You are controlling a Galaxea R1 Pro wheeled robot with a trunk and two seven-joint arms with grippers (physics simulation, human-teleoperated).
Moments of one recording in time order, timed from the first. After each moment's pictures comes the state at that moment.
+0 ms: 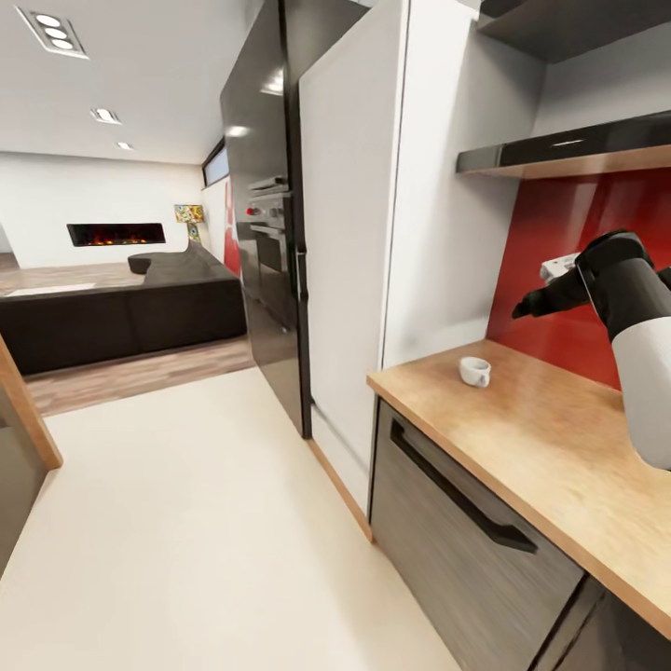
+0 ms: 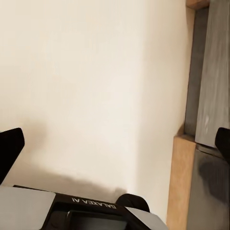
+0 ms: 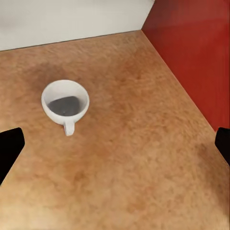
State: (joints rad) left arm -0.26 0.19 0.02 -0.03 0.65 0.10 -0.63; right arm -1.53 -0.32 0.04 -0.61 0.69 0.99 0.72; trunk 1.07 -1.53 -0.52
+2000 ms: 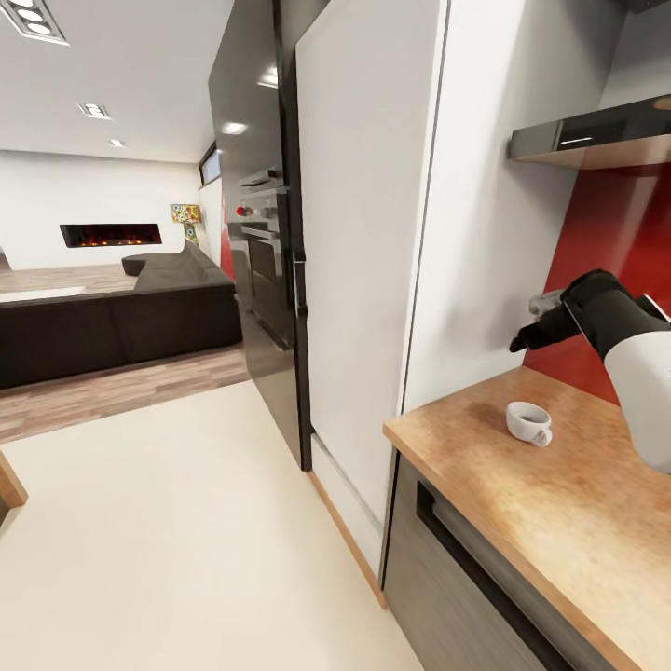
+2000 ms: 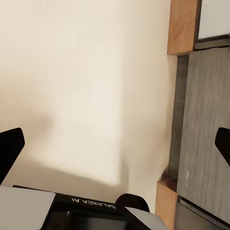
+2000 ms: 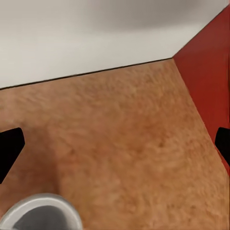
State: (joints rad) left arm -0.26 0.19 0.02 -0.03 0.65 0.10 -0.63; right arm -1.52 -0.33 0.06 -0.39 0.74 0.82 0.72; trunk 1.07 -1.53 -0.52
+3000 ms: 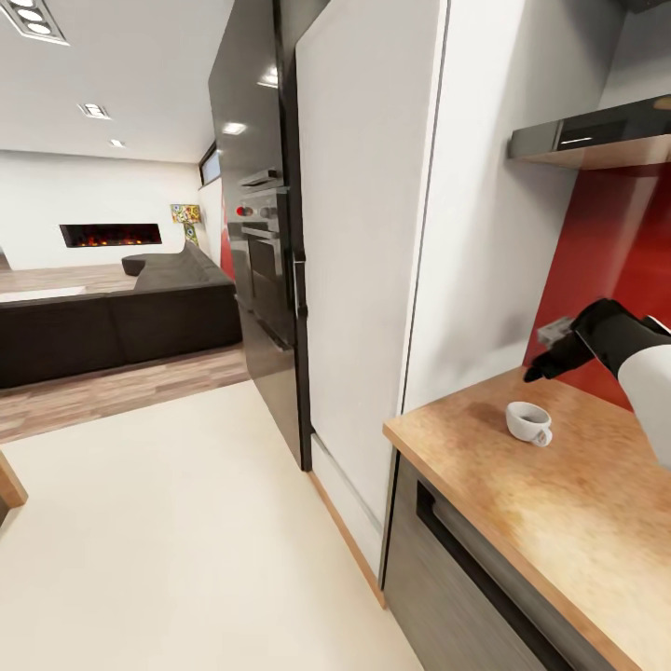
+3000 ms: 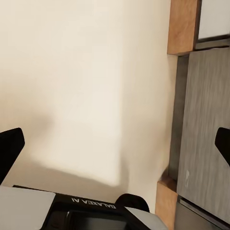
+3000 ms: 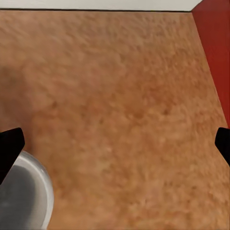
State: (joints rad) left arm -0.26 0.19 0.02 -0.03 0.65 0.10 -0.63; right arm -1.52 -0.38 0.06 -0.20 0.83 0.67 0.75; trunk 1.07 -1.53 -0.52
